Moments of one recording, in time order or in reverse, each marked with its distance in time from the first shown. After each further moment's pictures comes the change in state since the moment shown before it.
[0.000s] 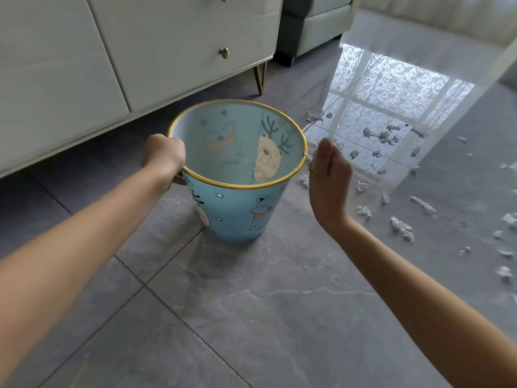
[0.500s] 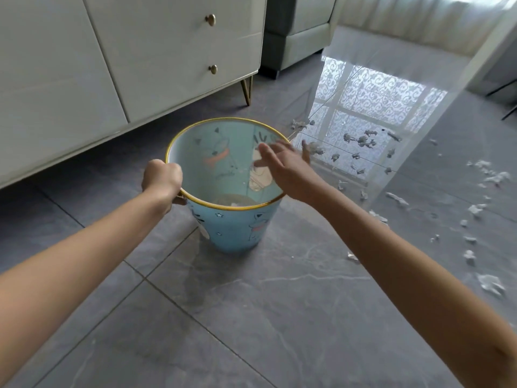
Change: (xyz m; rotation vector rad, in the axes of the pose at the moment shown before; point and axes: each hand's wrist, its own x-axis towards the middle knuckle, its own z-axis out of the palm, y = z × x) left_hand -0.038 -0.020 -0.008 -0.054 -0.032 -0.010; right_hand 0.013 -0.048 -0.014 -0.528 -0.723 -0.096
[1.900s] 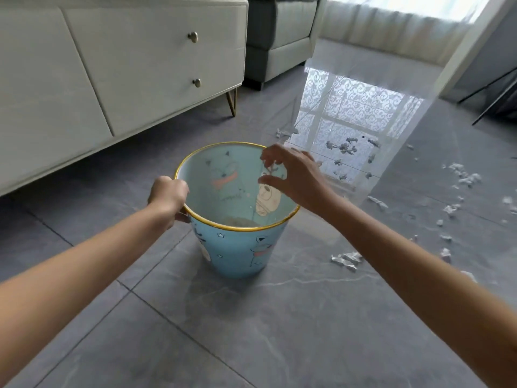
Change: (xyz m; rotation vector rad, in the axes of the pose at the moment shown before) left_hand -0.030 0.005 0.020 -0.016 -0.131 -0.007; right_hand -0.027 0.034 -0.027 -0.031 0.260 -0.237
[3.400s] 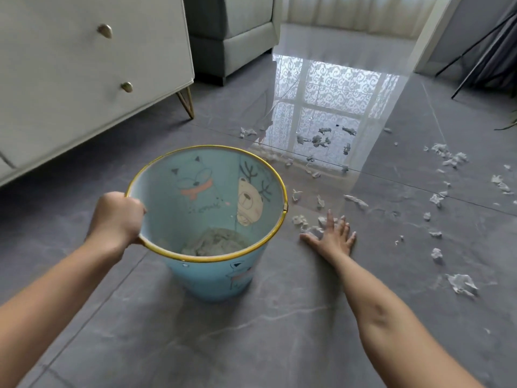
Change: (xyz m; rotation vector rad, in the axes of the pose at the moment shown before) left_hand 0.021 0.037 0.083 0.231 0.106 0.122; right_hand -0.144 0.266 0.073 -0.147 -0.279 1.151
